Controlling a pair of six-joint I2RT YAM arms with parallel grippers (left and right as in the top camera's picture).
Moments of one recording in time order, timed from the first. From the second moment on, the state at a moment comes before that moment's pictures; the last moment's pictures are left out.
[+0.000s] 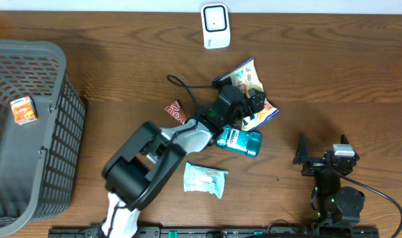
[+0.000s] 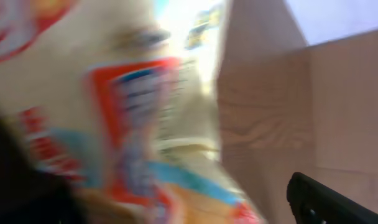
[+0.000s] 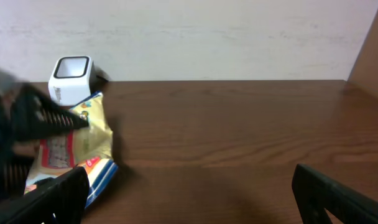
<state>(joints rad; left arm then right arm) -0.72 2.04 1.08 0.43 0.12 -1.08 -0.07 0.02 0.01 -0.07 -0.03 0.01</state>
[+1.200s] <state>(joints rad) 0.70 1.18 1.09 -0.46 0.05 -0.33 -0.07 0.02 0.01 -0.07 -0.03 0.01</state>
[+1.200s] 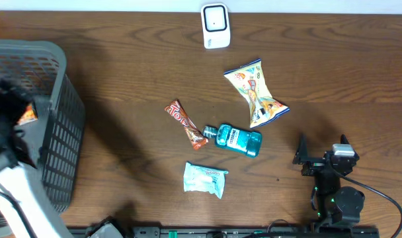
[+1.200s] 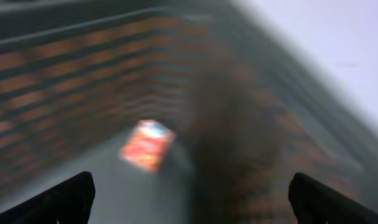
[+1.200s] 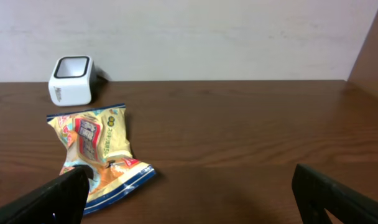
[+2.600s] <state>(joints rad) 0.73 1.92 1.10 -0.06 0.02 0.14 -0.07 0.02 0.01 -0.07 -0.03 0.01</state>
